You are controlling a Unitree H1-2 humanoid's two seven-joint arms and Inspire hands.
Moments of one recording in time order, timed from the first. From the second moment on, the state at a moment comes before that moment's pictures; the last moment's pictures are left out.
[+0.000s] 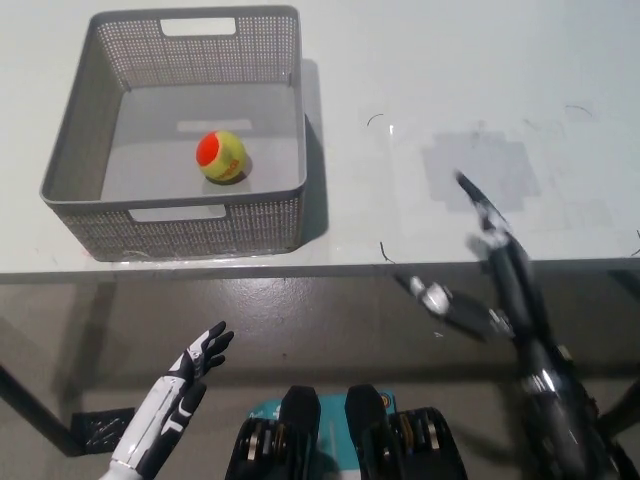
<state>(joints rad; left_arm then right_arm) 0.06 0.21 -0.08 -0.07 0.05 -0.29 -0.20 -0.19 -0.13 0.21 -0.02 -0.39 -0.16 -0.20</state>
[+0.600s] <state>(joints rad) 0.04 0.22 -0.05 -0.03 0.06 -0.29 -0.20 0.05 -0.17 0.17 0.02 -0.09 -0.30 -0.11</state>
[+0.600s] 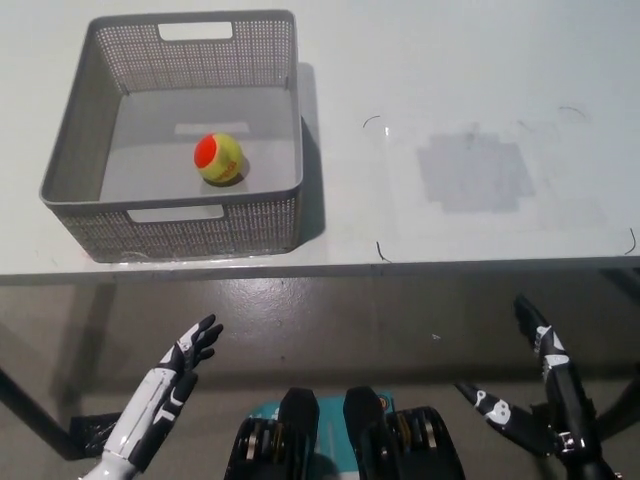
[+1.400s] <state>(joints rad) 0.04 0.12 0.09 -0.08 0.08 -0.18 -0.11 0.03 -0.17 0.15 0.07 0.07 -0.30 0.07</state>
